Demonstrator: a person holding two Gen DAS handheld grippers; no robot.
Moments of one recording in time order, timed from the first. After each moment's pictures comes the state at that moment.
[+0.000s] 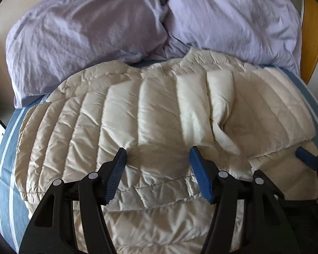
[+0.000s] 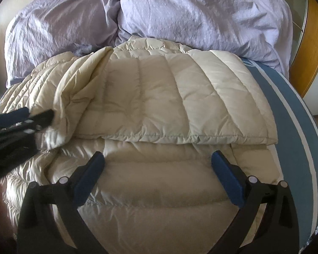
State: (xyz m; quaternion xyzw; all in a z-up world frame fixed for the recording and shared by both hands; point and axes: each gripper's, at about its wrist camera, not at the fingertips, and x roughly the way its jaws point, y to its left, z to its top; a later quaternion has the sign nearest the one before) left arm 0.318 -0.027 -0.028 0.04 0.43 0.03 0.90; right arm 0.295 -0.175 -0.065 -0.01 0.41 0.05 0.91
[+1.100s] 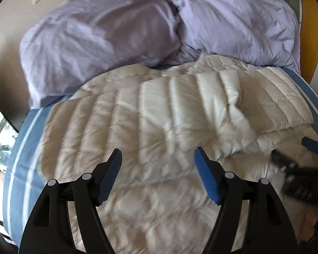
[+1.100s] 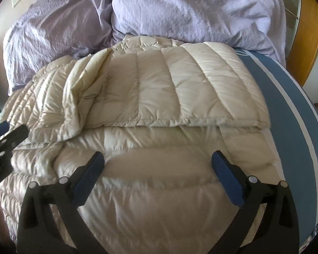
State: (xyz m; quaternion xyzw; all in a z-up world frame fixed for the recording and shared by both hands) left arm 0.262 0.014 -0.006 0.06 0.41 0.05 0.91; right arm 0.277 -0.188 -0.058 0.02 0.42 0.04 0.90
